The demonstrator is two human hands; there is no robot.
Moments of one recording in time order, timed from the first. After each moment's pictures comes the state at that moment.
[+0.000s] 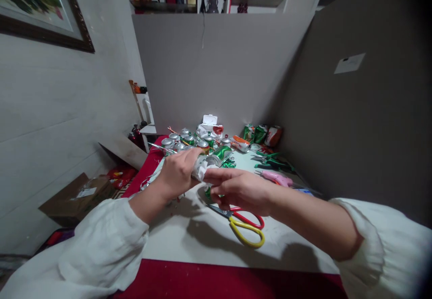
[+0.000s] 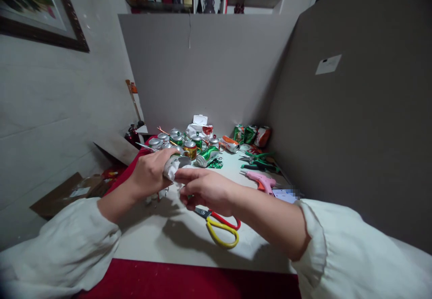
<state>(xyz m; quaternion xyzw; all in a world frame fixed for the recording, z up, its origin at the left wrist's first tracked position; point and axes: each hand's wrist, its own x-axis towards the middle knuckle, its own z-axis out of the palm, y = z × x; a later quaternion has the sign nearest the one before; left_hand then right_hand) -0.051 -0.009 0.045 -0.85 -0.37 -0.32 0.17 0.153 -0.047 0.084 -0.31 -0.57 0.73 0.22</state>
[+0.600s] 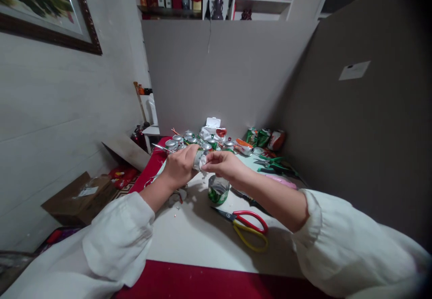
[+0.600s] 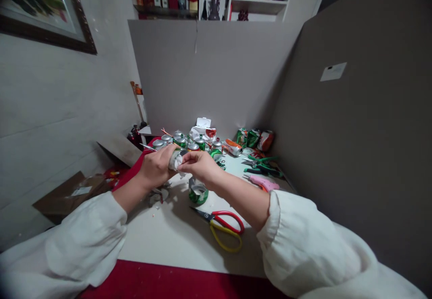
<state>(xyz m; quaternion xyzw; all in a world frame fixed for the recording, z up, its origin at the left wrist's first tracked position) -0.056 0.021 0.030 -0.80 -0.43 -0.34 0.23 0.125 0.010 0.068 -0.38 -0.60 0.58 0.40</state>
